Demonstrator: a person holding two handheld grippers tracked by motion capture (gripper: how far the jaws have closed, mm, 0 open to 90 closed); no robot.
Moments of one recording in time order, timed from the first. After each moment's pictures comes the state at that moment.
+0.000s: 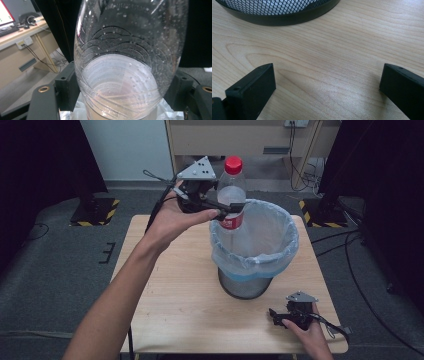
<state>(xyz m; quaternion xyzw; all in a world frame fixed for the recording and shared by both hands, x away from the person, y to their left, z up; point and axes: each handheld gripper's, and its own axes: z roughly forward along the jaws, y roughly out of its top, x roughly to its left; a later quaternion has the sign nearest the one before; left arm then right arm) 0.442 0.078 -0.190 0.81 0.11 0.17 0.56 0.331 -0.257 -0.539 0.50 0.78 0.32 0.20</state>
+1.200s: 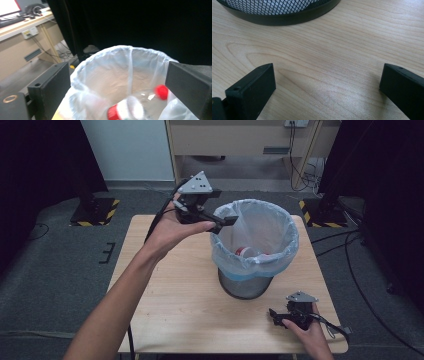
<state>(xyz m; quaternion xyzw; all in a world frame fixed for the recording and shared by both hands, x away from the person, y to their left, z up) 0.445 0.096 -0.225 0.80 0.15 0.19 0.55 0.331 -0.257 -0.539 0.49 0.78 0.33 0.20</state>
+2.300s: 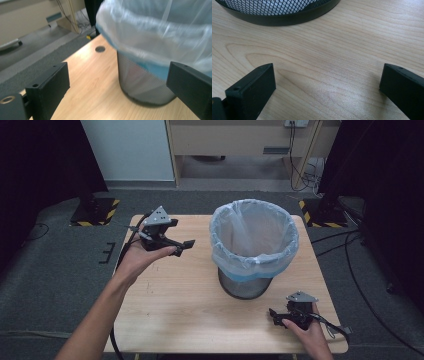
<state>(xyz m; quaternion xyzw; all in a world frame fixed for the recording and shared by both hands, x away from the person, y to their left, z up) 0.443 0.185 -0.328 0.82 0.26 0.19 0.48 0.331 -0.257 -0.539 0.49 0.78 0.32 0.20</state>
